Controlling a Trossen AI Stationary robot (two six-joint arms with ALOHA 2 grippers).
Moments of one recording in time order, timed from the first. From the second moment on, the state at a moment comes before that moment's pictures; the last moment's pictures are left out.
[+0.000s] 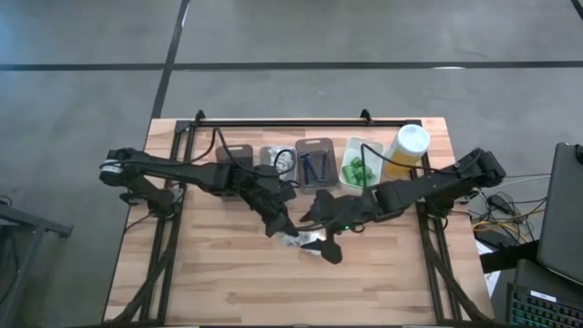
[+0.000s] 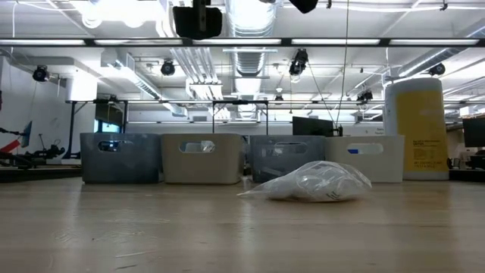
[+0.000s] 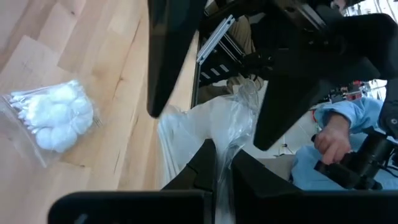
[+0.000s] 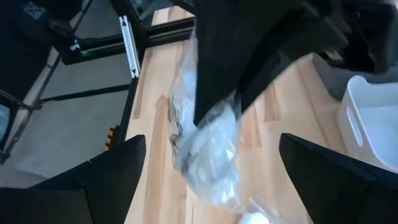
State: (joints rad) left arm -0.09 1.50 1.27 -0.26 0.48 -0.83; right arm 0.31 1.54 1.33 -0.36 0.07 0.41
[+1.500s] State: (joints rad) left arm -0.19 1.29 1.27 -0.44 0.09 -0.73; right arm 0.29 1.55 1.30 -0.42 0.11 0.54
